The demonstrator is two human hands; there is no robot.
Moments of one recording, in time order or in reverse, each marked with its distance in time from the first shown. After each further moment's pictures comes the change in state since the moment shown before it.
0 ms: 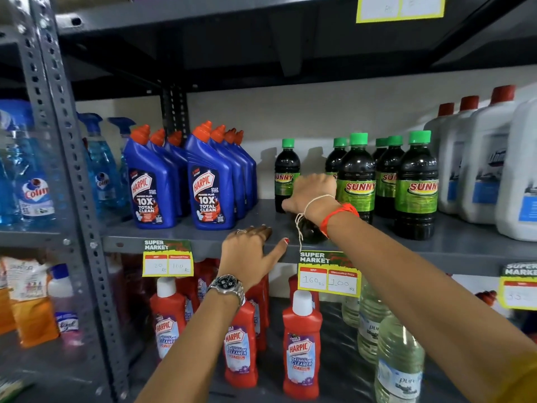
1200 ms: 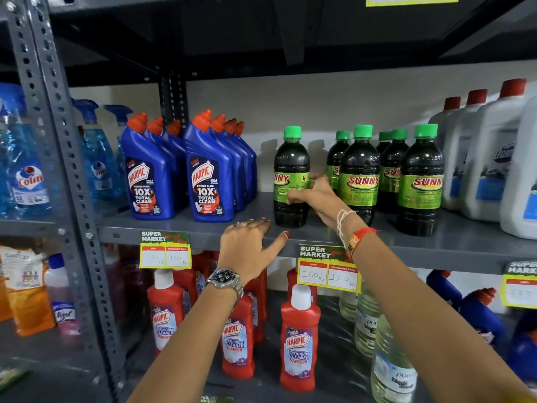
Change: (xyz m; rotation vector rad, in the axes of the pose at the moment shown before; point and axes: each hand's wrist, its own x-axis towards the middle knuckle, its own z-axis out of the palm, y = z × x) left_hand 0.002 -0.003 0.006 0.001 -0.025 -0.005; right_hand 0.014 0.024 0.055 1.433 -0.144 0.108
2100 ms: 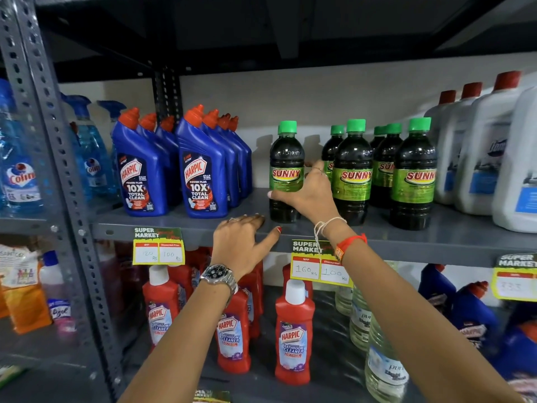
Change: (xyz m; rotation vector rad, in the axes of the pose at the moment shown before) left_hand 0.000 0.001 0.003 -0.003 0.075 -0.009; right_hand -0.029 -0.009 0.006 -0.403 0.245 -0.263
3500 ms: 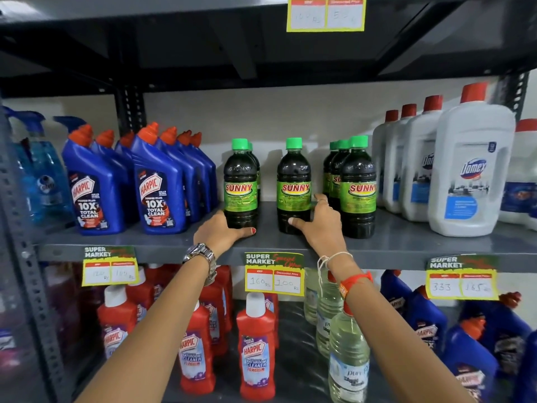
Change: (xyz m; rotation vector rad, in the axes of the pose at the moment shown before) left_hand 0.055 0.030 0.007 -0.405 -0.298 -0.368; right_hand -0.028 0.059 -0.075 -0.140 0.070 0.138
